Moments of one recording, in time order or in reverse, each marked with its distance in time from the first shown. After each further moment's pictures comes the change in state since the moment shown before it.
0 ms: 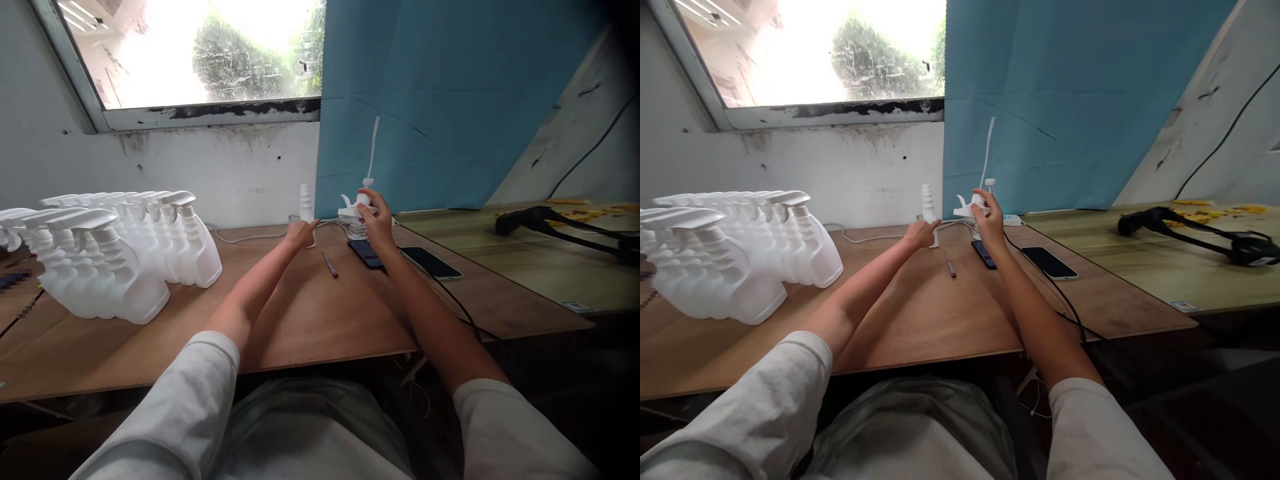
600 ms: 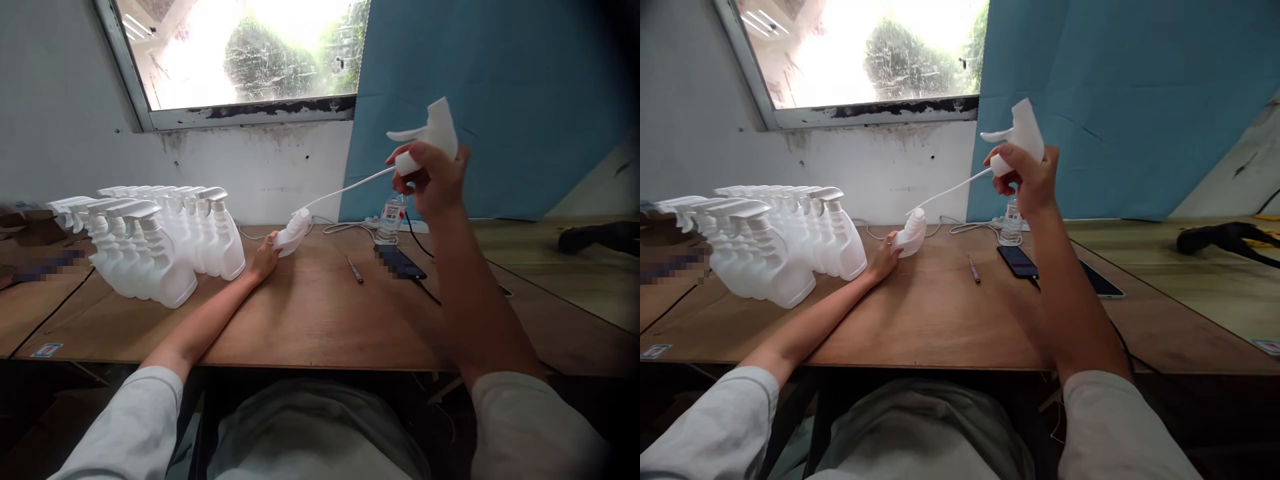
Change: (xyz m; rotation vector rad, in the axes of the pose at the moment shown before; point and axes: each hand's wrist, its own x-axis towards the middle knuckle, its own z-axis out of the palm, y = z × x) left_hand -0.156 -0.112 -0.013 -0.317 0.417 -0.119; right_hand 0.047 -0.138 0.001 0.534 -0.106 -0.046
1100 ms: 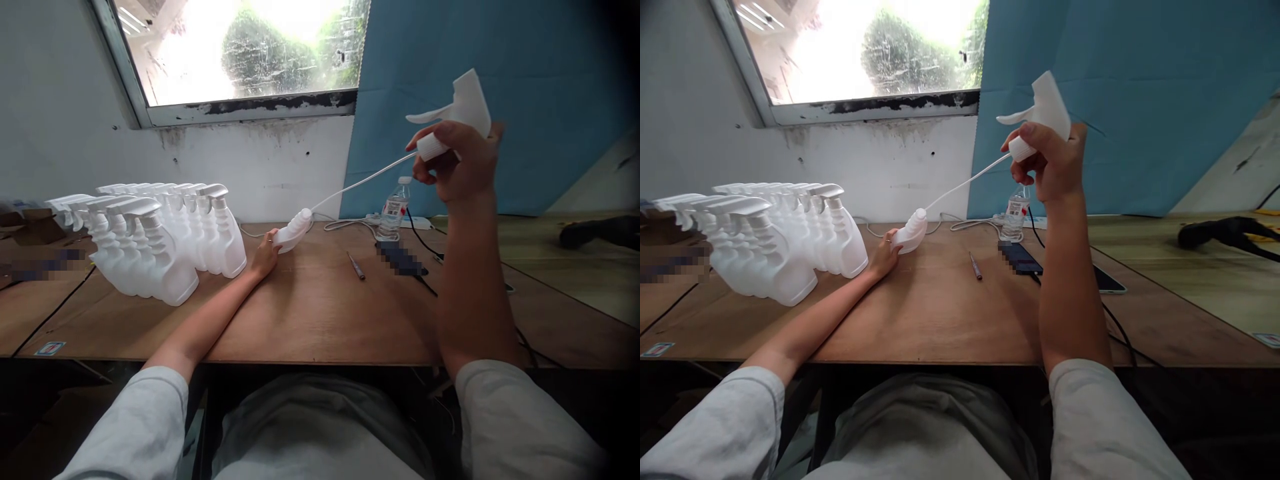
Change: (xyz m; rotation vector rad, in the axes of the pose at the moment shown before) left_hand -0.001 -0.010 0.006 -0.087 0.045 0.013; right_hand 0.009 -0.013 -0.009 -0.037 0.003 -0.035
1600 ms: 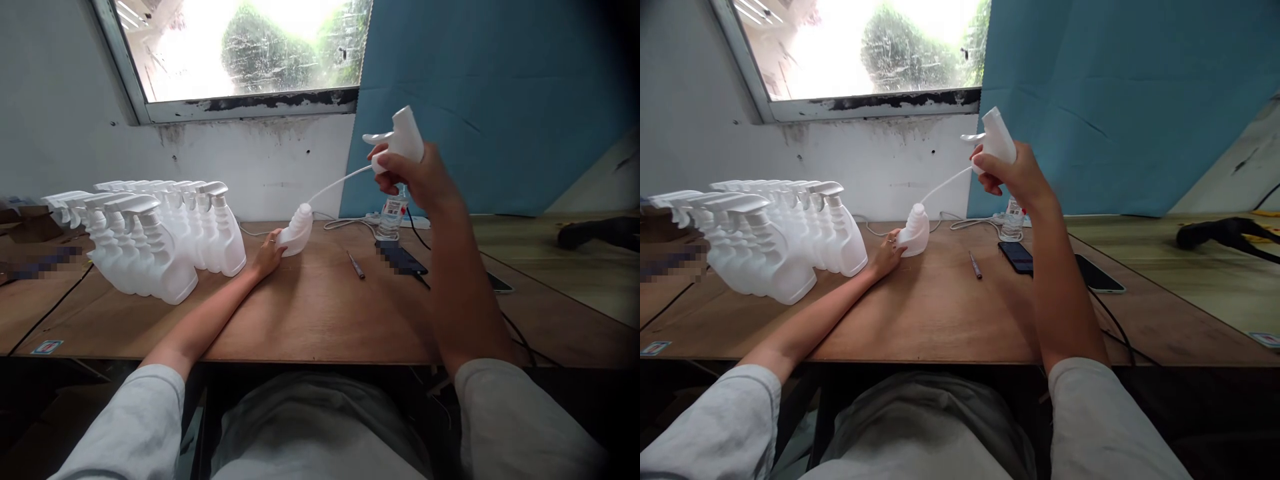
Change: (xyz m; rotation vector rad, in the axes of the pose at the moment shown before) left_hand -0.001 -0.007 0.007 -0.073 -0.046 0.070; right_hand -0.005 0.011 0.018 -0.098 -0.286 0.204
